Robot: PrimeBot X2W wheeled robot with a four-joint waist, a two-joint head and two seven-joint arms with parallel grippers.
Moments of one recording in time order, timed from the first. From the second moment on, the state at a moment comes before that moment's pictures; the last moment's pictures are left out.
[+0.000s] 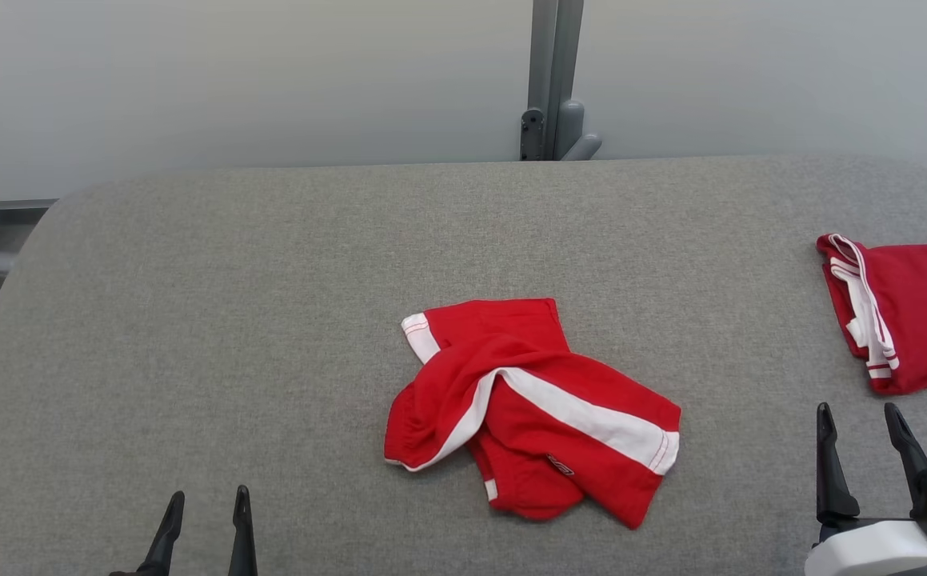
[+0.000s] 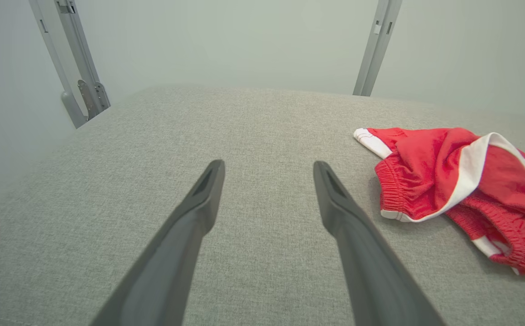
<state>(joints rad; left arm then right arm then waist) 0.20 0.09 -0.04 0.15 -0.21 -0.06 -0.26 0.12 -0.05 -0.19 0.10 0.03 0.13 -0.26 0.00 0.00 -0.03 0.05</state>
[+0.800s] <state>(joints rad) -0.07 0.20 -0.48 0.40 -0.33 -0.13 -0.26 -0.02 -0.05 0.06 0.31 0.13 0.13 -0.26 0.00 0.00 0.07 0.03</state>
